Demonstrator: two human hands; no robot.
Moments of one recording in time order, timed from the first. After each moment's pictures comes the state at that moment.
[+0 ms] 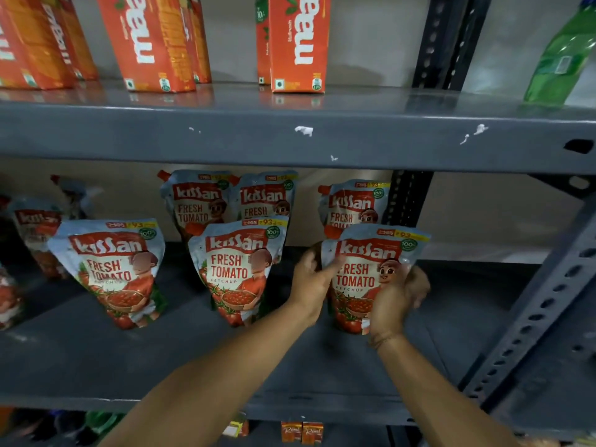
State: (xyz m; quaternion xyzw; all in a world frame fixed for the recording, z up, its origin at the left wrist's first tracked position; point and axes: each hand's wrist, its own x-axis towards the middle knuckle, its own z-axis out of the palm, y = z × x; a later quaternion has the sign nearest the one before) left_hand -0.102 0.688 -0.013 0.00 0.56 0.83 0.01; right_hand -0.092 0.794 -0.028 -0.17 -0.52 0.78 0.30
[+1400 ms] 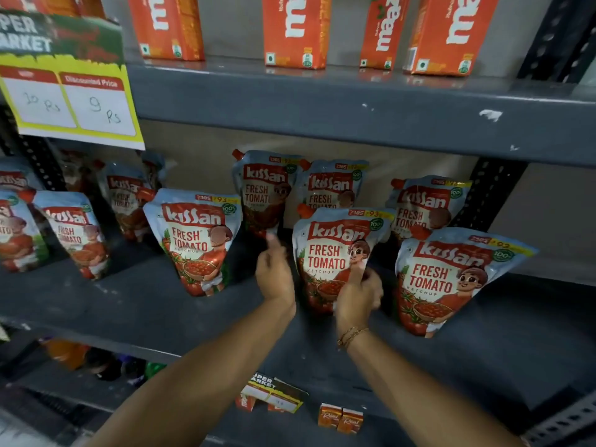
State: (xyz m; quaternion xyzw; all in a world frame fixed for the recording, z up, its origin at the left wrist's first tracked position) left_hand -0.094 0.549 -0.039 -0.28 0.48 0.81 -0.21; right_hand -0.099 0.647 -0.064 -0.23 -0.68 0.68 0.13
